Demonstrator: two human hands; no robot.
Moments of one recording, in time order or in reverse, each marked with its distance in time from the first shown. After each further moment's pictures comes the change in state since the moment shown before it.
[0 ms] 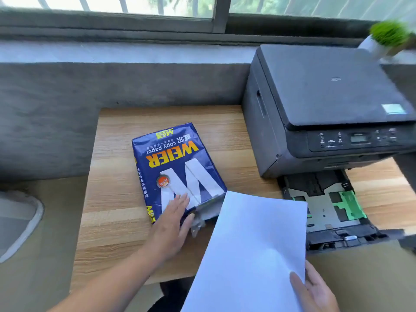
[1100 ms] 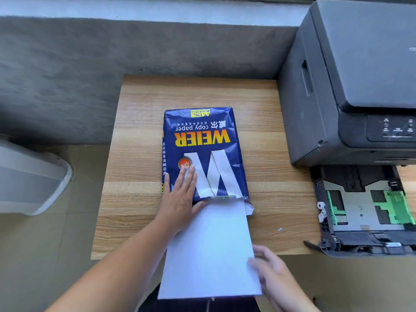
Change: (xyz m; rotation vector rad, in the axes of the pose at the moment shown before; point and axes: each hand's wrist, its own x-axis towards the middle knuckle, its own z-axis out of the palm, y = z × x) left_hand 0.024 -0.054 0.019 0.689 -0.153 -0.059; right_hand 0.042 0.043 0.073 -0.080 -0.502 0.333
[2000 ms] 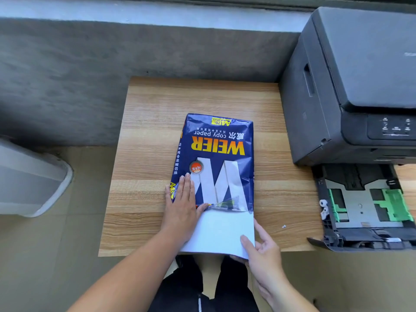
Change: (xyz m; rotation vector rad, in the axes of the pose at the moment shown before) left_hand -0.032 0.007 0.009 0.004 -0.084 -0.135; right_hand 0.029 0.011 0.045 0.054 0.266 -0.239
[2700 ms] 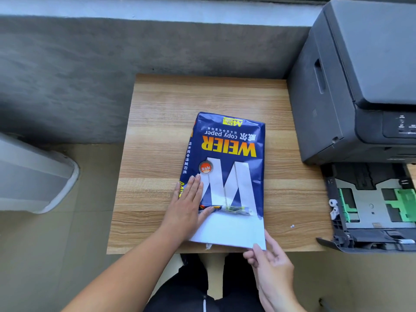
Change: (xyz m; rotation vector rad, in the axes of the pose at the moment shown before) left_hand -0.003 -0.020 0.001 -0.058 0.038 0.187; right_hand -0.006 0.037 -0.001 0.124 0.231 -0.062
